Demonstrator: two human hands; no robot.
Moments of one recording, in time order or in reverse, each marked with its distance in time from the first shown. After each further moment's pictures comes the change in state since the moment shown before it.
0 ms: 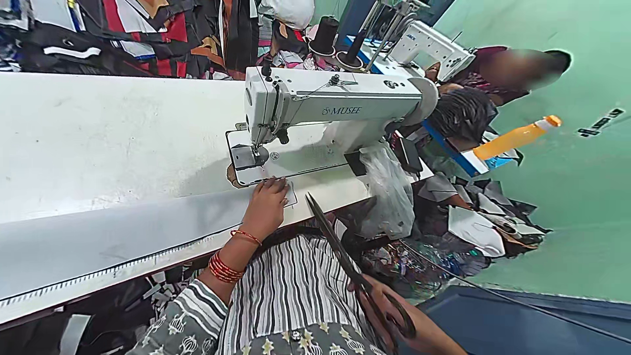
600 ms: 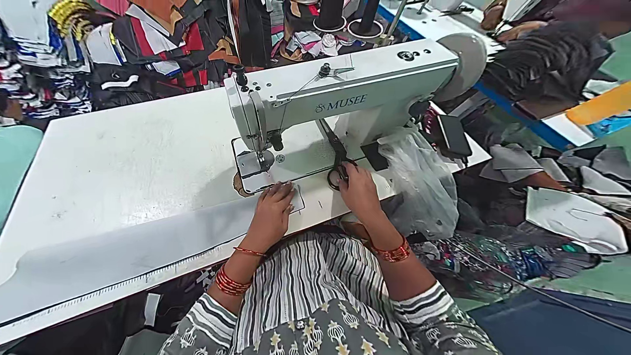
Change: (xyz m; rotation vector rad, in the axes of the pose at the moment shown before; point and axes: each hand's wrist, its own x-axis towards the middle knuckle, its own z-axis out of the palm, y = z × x) left_hand -0.005 -0.007 0.010 0.034 0.162 0.083; right_hand 0.191 -0.128 -0.027 -0.954 0.753 -0.207
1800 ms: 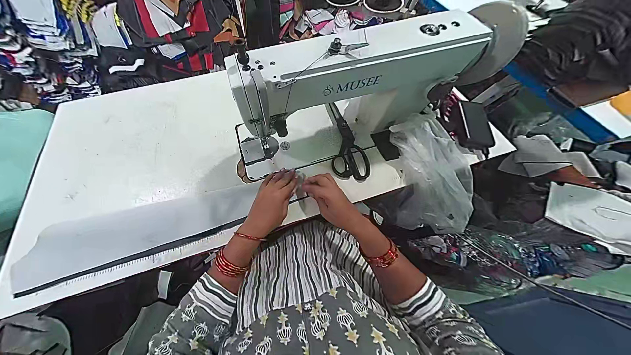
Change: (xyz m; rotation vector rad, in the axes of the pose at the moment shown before) left_hand 0.002 -0.007 -0.003 0.059 -0.016 0.053; right_hand -0.028 -0.001 0.064 0.384 -0.011 -0.742
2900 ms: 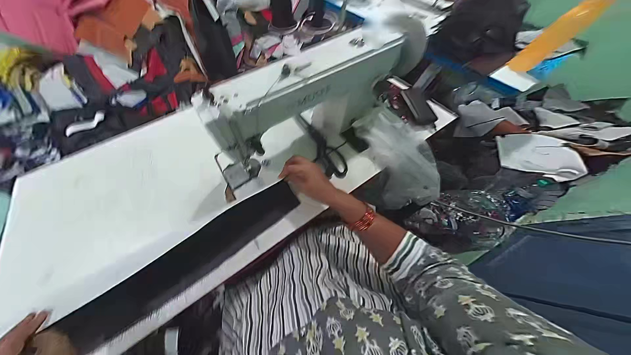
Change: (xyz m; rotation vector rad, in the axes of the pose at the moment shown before) left_hand -0.222 -0.129 -0.197 0.482 0.675 -0.663; right_hand 0.057 -0.008 -0.009 0.110 0.144 0.033
